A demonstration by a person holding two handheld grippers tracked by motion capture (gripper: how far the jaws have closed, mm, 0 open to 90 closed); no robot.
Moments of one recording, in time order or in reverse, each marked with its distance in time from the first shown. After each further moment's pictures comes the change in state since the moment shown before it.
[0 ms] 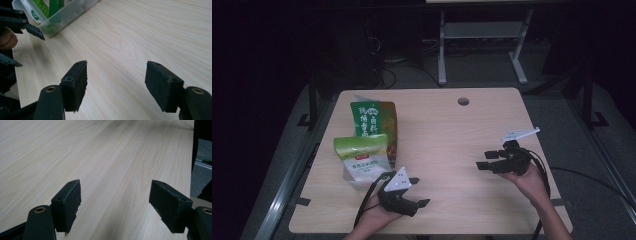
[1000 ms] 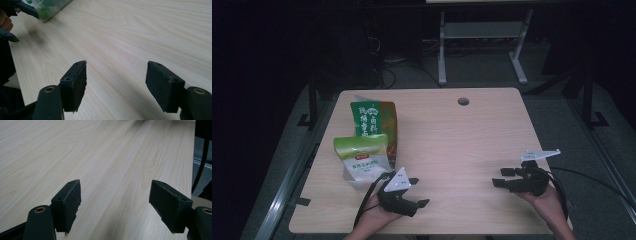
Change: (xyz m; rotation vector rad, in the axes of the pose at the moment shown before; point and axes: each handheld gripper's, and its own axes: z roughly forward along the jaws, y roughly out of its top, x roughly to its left) left arm 0.000 -0.002 0.000 0.011 0.003 0.003; right arm -0.005 -0.064 -0.025 -0.017 -0.031 0.077
